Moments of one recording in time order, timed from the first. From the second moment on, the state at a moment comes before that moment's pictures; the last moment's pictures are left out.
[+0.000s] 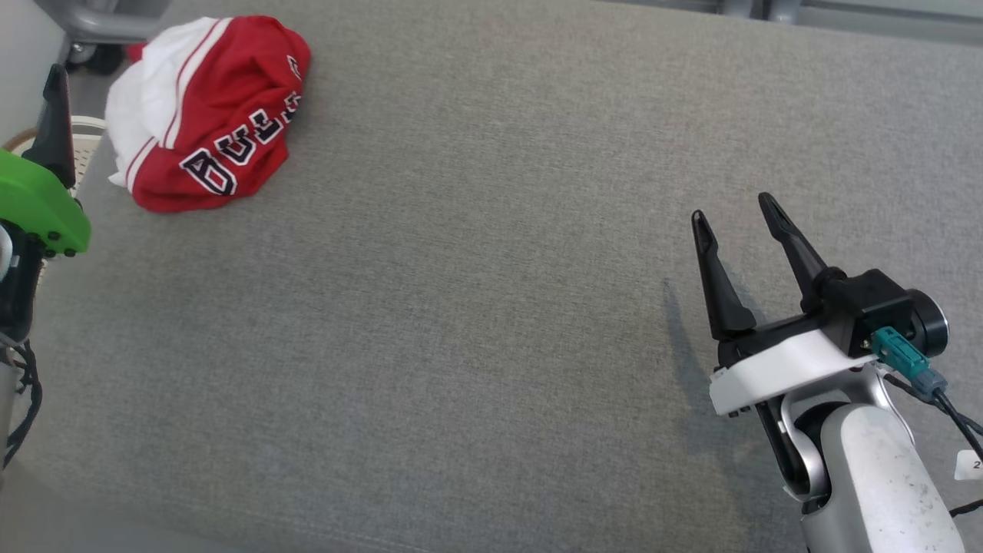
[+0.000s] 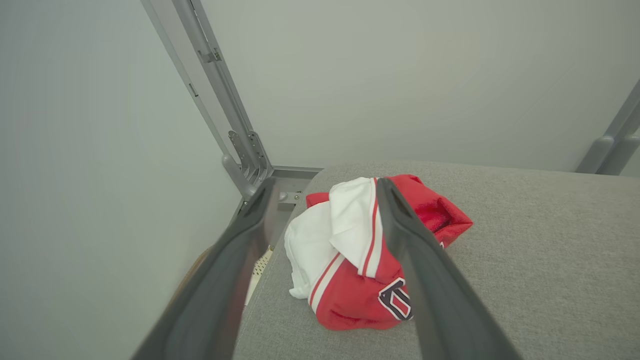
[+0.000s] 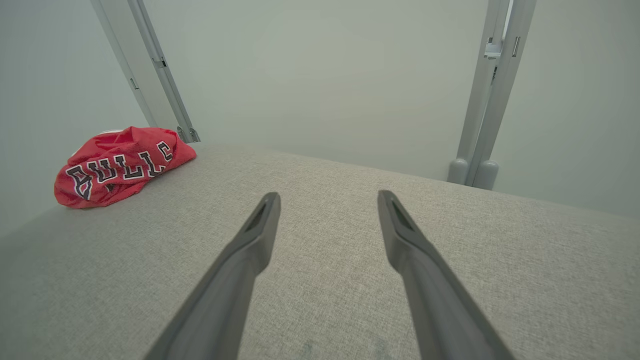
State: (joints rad) left arm -0.70 0.55 -0.27 0.38 -0.59 0.02 0.09; right arm -0.20 -0.05 0.08 -0.06 0.07 0.13 -0.06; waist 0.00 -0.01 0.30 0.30
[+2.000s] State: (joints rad) left arm -1.07 0.59 -0.45 0.62 -0.52 -0.10 0.12; right arm -0.18 -0.05 0.04 0.01 0.11 0.13 -0.14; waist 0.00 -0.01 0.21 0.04
